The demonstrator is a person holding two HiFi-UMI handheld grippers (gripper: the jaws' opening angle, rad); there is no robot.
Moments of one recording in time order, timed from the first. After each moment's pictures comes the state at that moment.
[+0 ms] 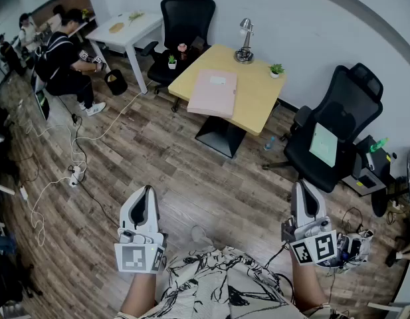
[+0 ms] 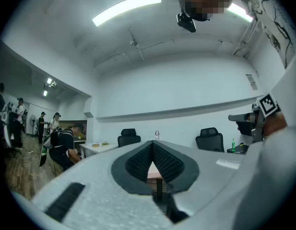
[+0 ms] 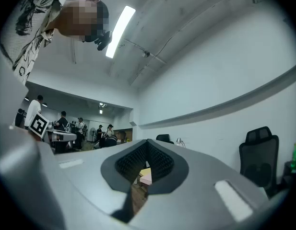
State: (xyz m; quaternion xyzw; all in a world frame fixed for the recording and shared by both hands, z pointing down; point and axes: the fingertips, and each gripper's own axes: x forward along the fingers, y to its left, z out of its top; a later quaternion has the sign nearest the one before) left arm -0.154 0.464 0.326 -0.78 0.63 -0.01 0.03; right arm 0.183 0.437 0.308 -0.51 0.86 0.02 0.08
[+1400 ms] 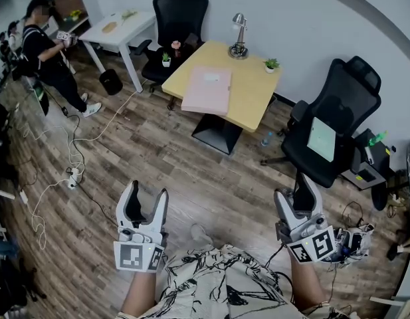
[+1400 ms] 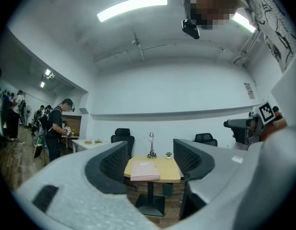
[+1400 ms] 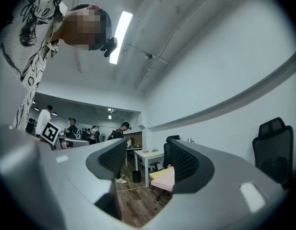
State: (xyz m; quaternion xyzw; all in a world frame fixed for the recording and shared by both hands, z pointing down) left arm -0.133 0.447 0.331 -0.80 0.60 0.02 0.01; right arm 0.172 0.433 0.309 -0.45 0.89 0.01 0.10
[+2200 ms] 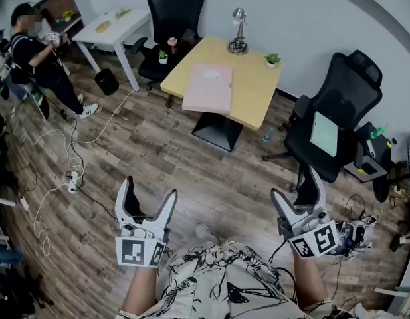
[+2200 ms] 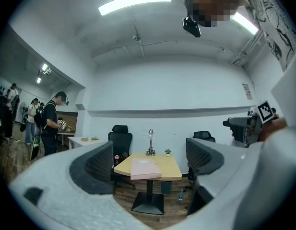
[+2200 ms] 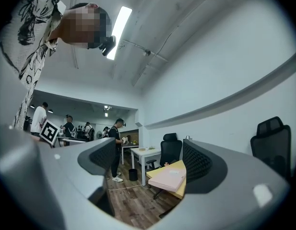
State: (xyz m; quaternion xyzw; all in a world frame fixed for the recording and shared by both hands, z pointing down) left arm -0.161 0.408 0.348 -0.81 0.58 0.02 0.00; right arm 0.143 0.403 0.320 -0.47 0.88 0.00 0.09
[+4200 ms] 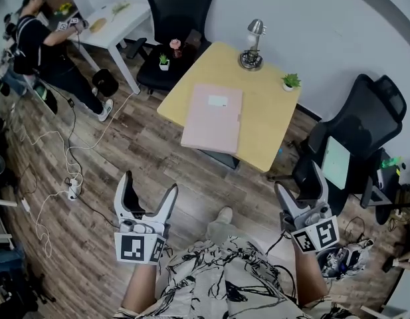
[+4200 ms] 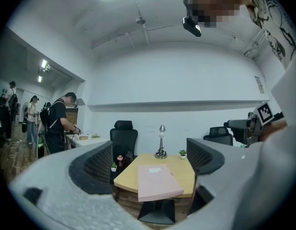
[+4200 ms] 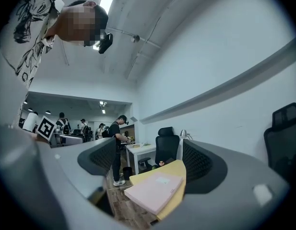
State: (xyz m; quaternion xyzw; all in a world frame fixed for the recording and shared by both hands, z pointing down) left arm -0.156 0.143 0.357 -0.79 0.61 -0.01 -0.02; right arm 0.156 0.115 0.343 -0.47 0.88 -0.03 0.07
